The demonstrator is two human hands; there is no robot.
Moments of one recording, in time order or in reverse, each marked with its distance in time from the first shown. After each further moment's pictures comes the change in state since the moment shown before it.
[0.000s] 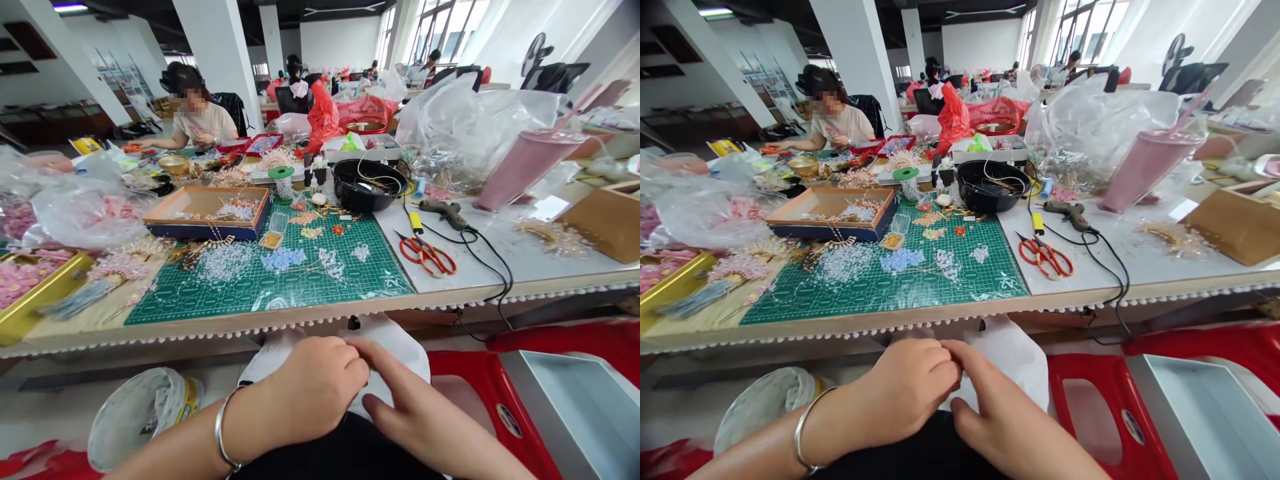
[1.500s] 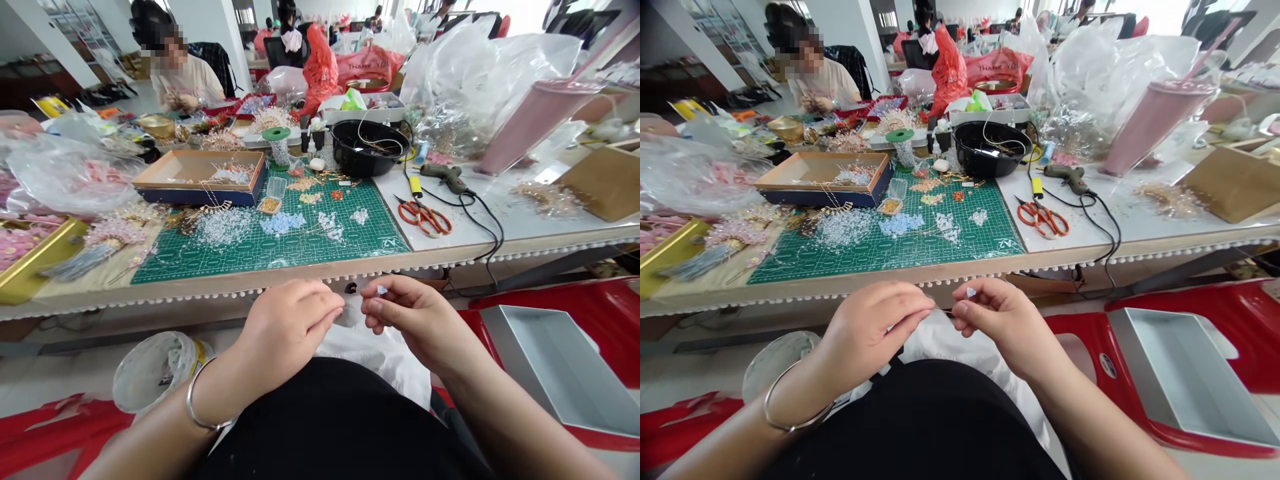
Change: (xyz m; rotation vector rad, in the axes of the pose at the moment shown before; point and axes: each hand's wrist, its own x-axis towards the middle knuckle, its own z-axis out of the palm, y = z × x) left_hand -0.036 0.018 -0.019 -0.219 0.336 -0.285; right_hand -0.001 -0.024 0.005 0.720 0.245 0.137
